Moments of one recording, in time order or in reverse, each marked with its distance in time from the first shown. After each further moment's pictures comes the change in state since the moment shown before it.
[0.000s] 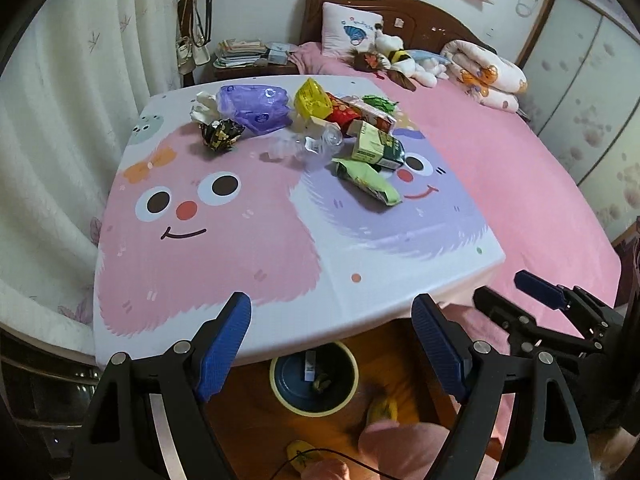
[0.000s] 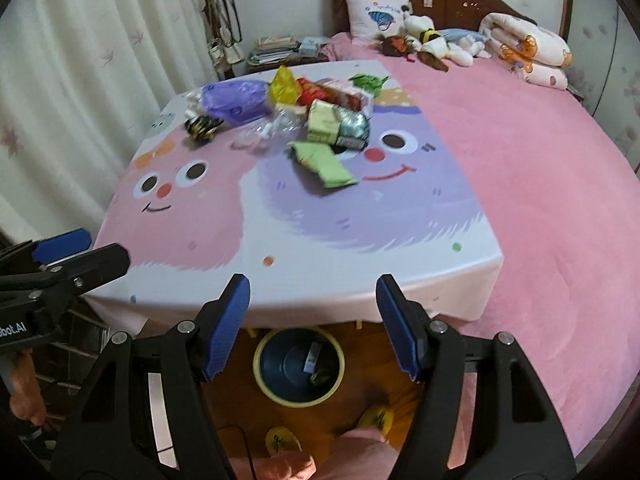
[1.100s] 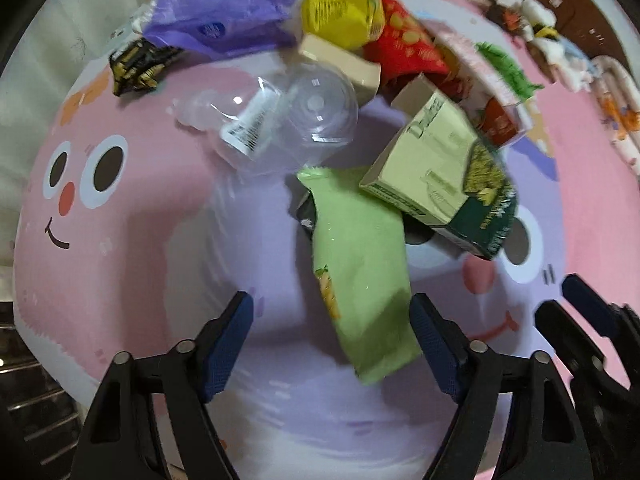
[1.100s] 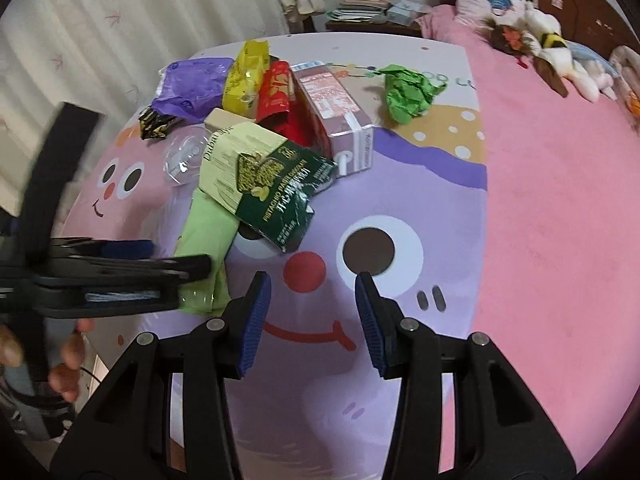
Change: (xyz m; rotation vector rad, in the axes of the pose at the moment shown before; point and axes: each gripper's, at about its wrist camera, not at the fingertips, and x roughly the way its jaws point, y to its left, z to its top) left arm 0.324 -0.080 0.157 -0.425 0.337 0.275; right arm 0.237 -0.147 0.188 -0.341 0.186 0.327
